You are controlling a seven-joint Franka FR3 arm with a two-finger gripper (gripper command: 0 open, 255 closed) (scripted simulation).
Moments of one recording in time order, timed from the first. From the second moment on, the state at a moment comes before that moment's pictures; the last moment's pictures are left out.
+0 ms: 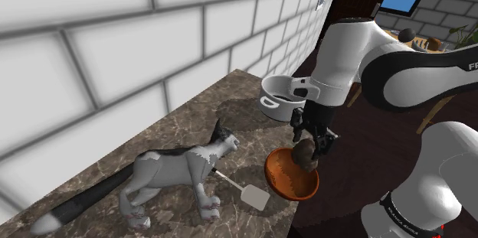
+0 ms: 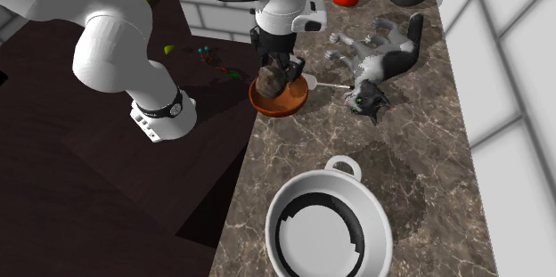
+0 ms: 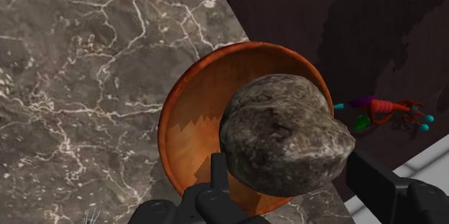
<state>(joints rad) 0.64 -0.59 -0.14 -2.74 0.04 2.09 -0.87</state>
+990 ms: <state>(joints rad) 0.65 -0.52 -0.15 -2.80 0.05 2.22 -0.88</state>
